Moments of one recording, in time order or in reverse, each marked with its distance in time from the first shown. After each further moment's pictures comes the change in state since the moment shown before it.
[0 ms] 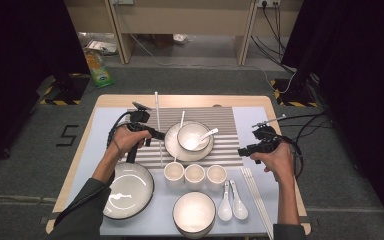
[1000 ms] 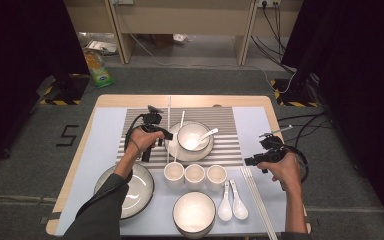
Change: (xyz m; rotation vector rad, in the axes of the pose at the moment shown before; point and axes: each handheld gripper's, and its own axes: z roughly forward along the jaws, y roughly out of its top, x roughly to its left) left arm 0.006 0.007 0.056 -0.008 0.077 -0.048; right arm -0.022 -0.031 0.009 0.032 0.005 0.028
